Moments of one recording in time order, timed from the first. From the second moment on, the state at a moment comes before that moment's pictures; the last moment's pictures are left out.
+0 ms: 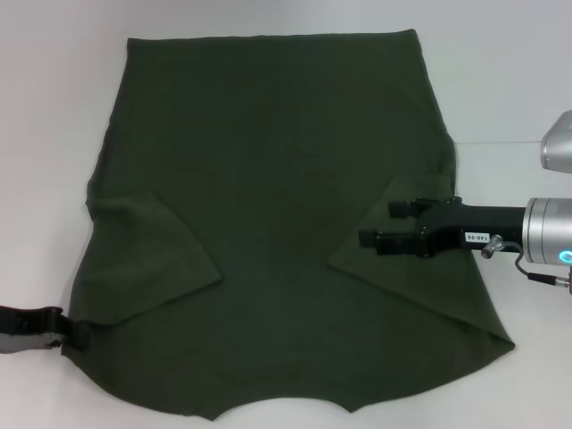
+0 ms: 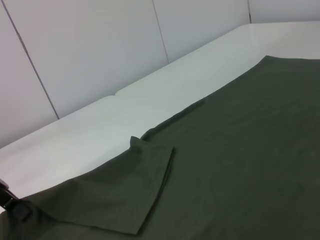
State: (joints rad) left arm -0.68 -1.92 0.34 0.56 2.74 1.44 -2.32; right arm 0.72 2.00 -0.81 -0.45 -1.93 -1.20 1.52
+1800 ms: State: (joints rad) left arm -0.68 -1.93 0.35 0.56 2.72 1.40 -2.30; right arm 0.60 1.77 -0.80 -0.45 -2.01 -1.53 2.56
